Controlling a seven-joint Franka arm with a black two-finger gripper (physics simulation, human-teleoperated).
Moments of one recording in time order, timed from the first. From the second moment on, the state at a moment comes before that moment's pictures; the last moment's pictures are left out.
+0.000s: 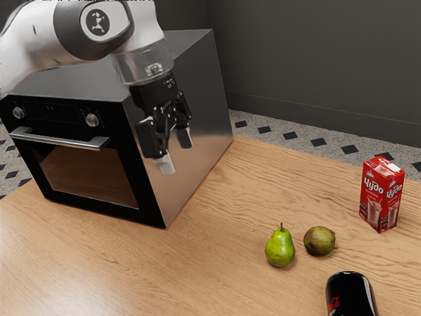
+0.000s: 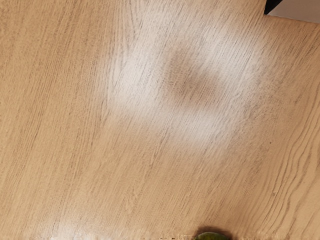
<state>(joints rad) -0.50 0.12 0.58 -1.29 -0.23 1.33 -1.97</state>
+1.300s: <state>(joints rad) 0.31 -0.41 0.09 -1.95 0.09 1.99 -1.67</state>
